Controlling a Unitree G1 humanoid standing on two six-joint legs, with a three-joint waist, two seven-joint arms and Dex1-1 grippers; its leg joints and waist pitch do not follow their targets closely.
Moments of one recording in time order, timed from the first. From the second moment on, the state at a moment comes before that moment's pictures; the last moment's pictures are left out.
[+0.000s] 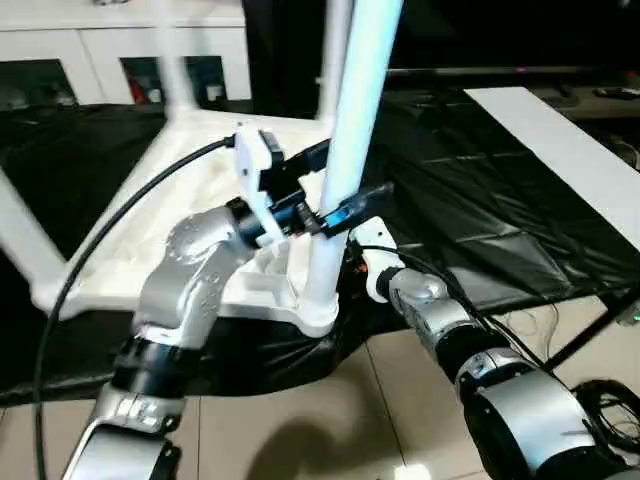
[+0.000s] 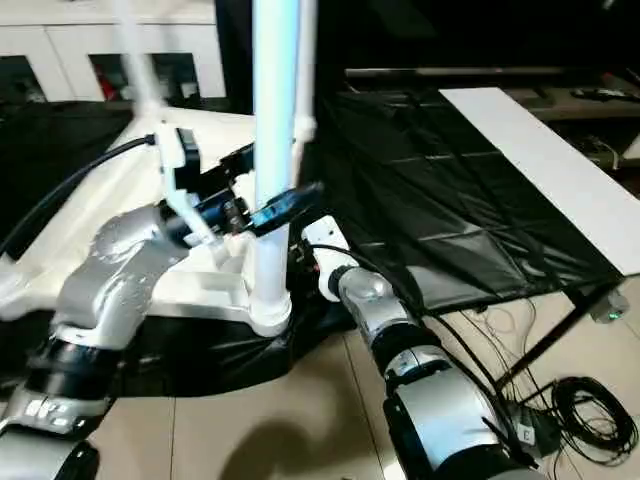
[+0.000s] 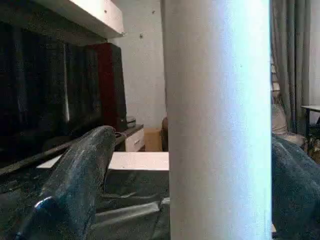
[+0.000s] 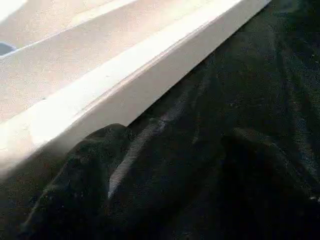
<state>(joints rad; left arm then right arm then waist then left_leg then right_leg) -0.59 0.20 -0.11 0.13 -0.48 0.11 -0.86 -0.82 -0.02 0.16 1.25 0.00 -0.16 0.42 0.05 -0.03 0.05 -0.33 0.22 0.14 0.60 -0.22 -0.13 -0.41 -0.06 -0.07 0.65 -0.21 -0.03</state>
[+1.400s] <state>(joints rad) -0.72 0.21 0.03 0.48 -0.32 -0.11 -0.52 -0.38 -0.14 0.03 0.54 0.10 -0.17 0.41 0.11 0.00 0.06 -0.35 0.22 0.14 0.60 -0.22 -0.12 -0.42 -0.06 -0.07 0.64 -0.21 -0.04</state>
